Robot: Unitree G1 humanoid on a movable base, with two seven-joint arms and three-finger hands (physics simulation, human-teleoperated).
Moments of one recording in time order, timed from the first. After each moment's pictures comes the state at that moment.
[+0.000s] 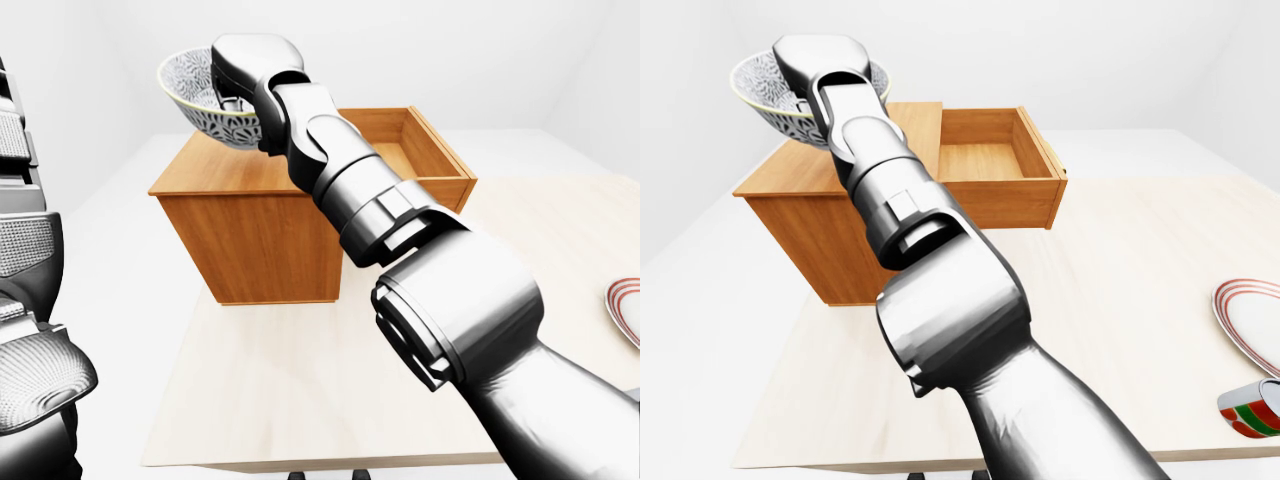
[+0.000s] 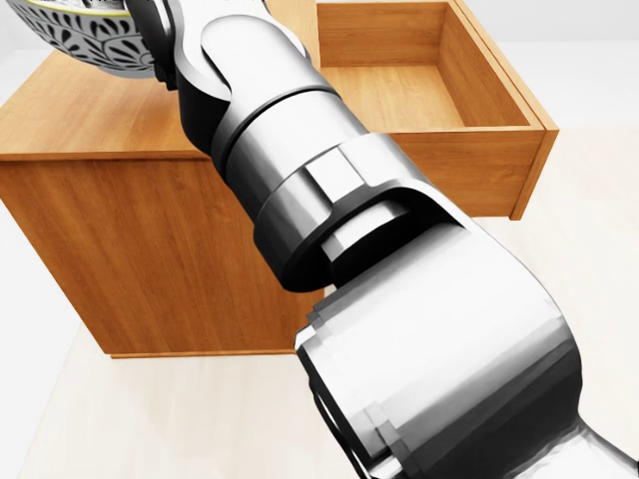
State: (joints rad) left arm -0.20 0.57 0.36 -1.05 -1.07 0.09 0.52; right arm -1.84 0.17 -0.07 1.39 -1.23 0.09 0.03
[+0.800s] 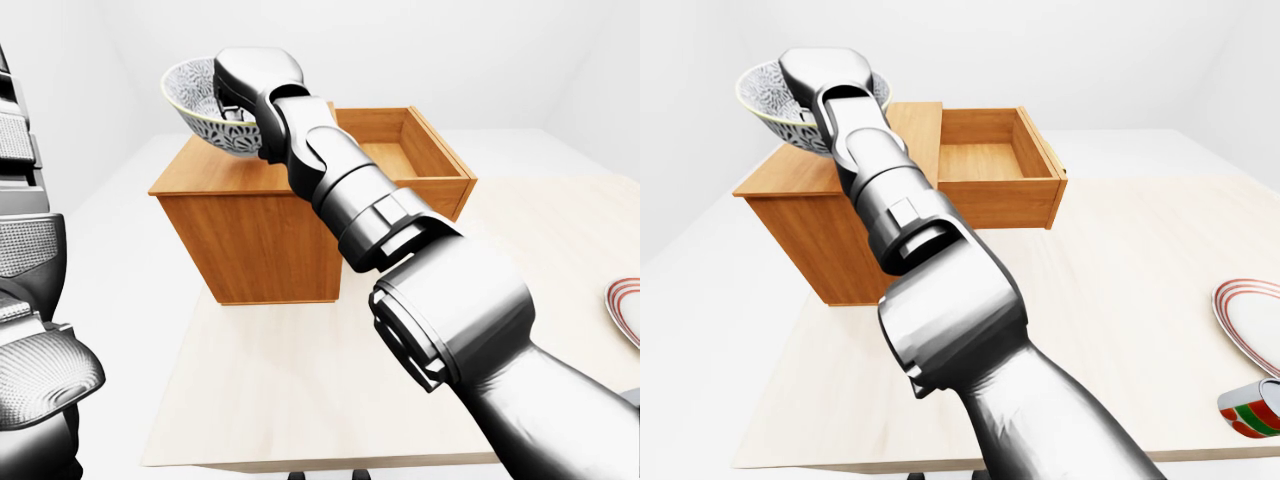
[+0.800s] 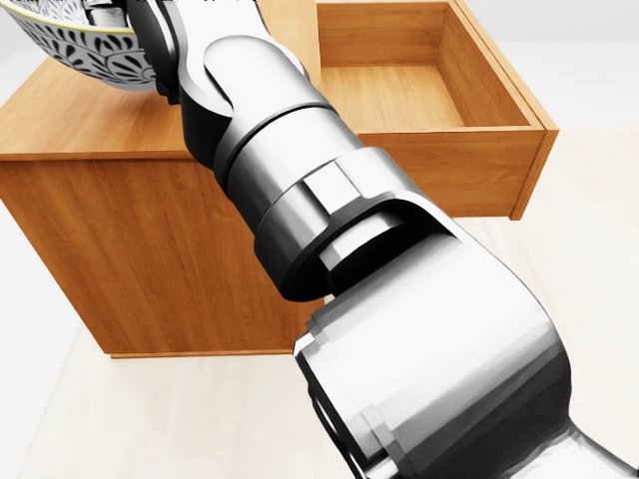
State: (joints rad) left arm -0.19 0.58 0.36 -1.05 -1.07 0.09 0.52; right arm -1.81 0.18 -0.07 1.39 -1.22 0.09 0.01
